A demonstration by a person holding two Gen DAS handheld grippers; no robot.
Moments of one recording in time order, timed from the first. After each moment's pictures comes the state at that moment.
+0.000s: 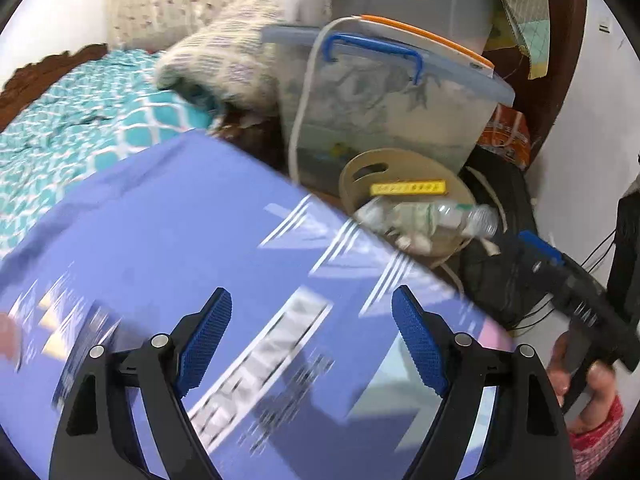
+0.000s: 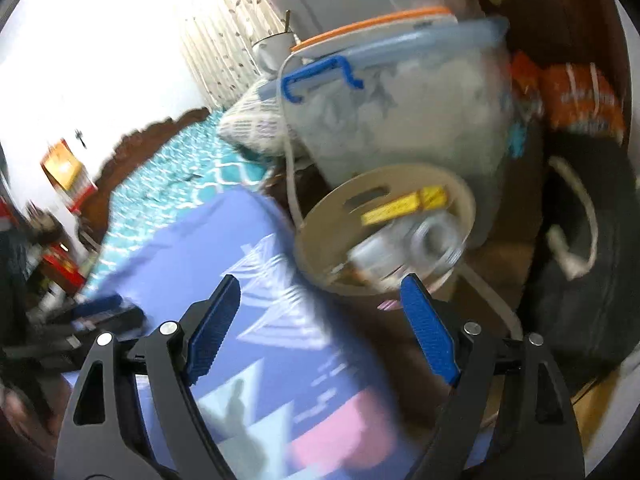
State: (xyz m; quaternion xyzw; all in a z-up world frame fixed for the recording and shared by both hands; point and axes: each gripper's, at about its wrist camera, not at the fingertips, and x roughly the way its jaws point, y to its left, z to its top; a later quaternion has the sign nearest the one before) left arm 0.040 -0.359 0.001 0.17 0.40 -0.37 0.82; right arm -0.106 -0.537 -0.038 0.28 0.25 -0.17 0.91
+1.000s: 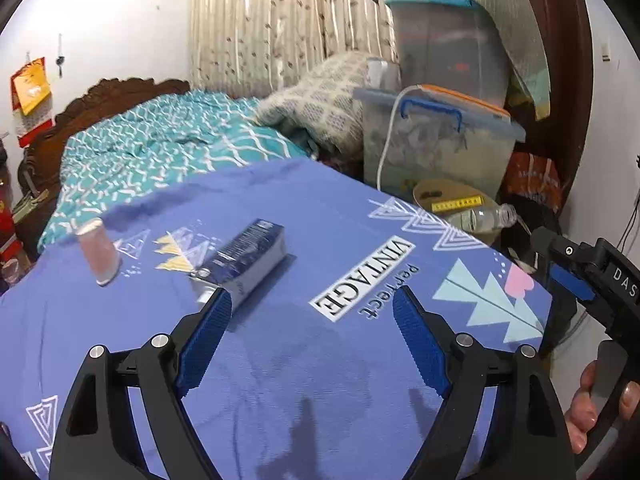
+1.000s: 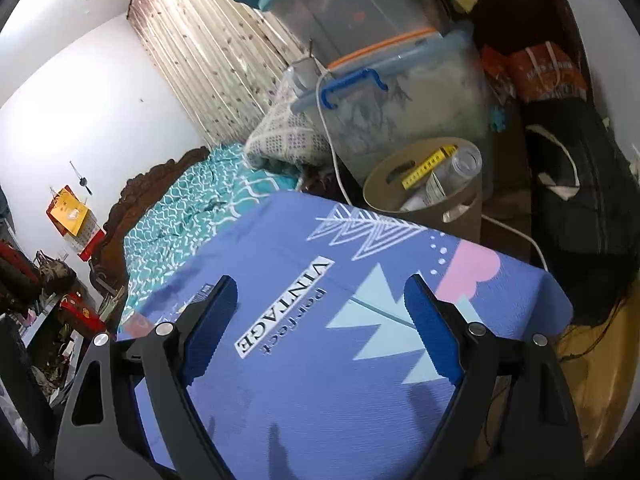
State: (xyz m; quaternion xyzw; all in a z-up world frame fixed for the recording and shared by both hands) left arm -0.043 -0.182 0.022 0.12 0.28 -0.29 0.91; right arm -0.159 -0.390 -0.005 0.34 0.18 -0.21 0.90
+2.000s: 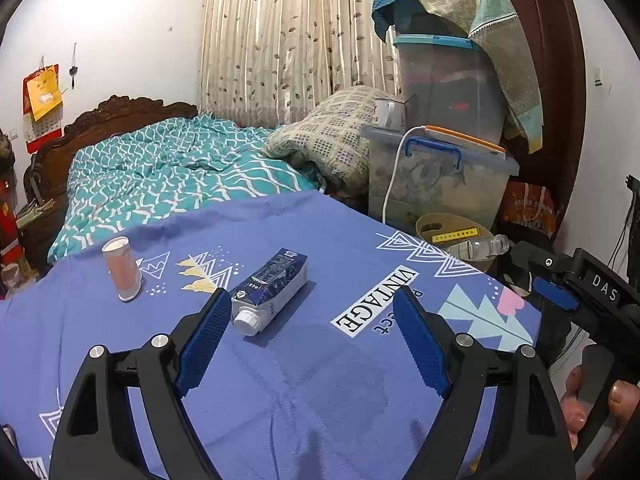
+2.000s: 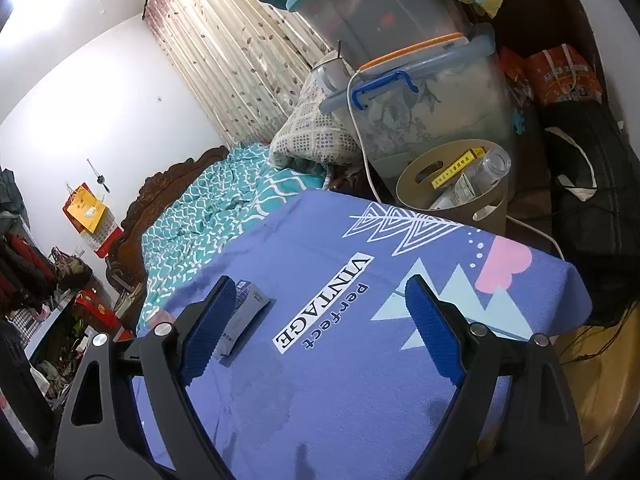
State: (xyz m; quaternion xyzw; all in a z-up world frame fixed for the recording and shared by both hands) left arm -0.053 -0.141 0.048 0.09 0.24 -0.30 0.92; right arm -0.153 -0.368 0.008 0.34 0.17 -0.18 0.91
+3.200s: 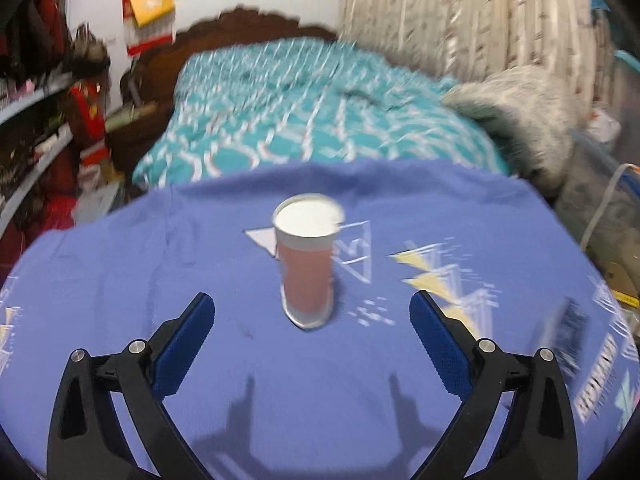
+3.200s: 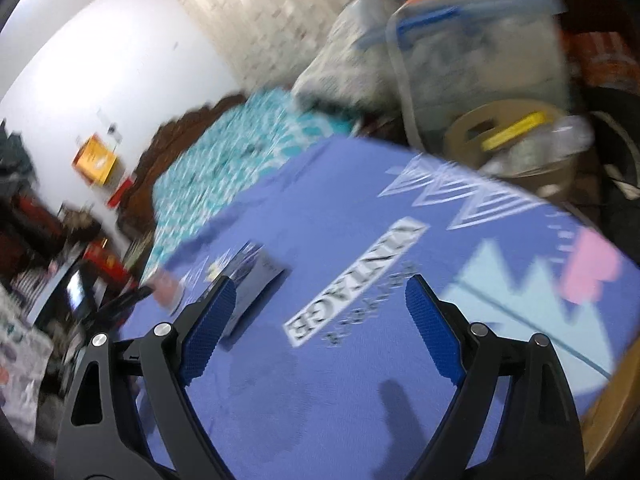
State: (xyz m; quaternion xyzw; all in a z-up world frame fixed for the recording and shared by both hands) left arm 0.215 -0.015 -0.015 0.04 0.38 -0.07 0.92; right arm -0.062 -0.373 -0.021 0.33 0.26 -0.10 0.90
